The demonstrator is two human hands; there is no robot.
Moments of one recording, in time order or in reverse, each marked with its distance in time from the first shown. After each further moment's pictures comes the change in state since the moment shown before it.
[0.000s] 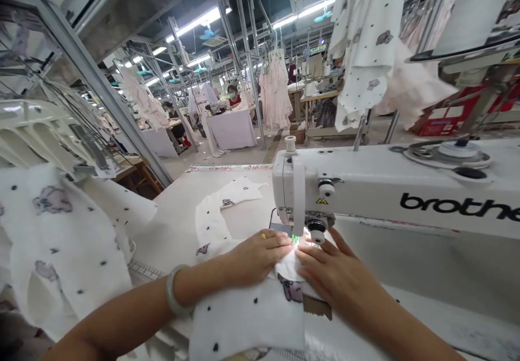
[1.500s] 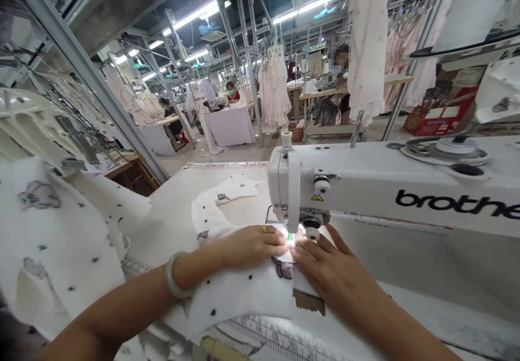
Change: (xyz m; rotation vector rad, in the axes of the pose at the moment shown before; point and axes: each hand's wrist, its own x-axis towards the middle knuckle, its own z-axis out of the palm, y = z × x) left_hand 0.012 -0.017 -0.014 0.064 -0.058 0.235; right_hand -0.007 0.002 0.003 -0.042 -0.019 0.002
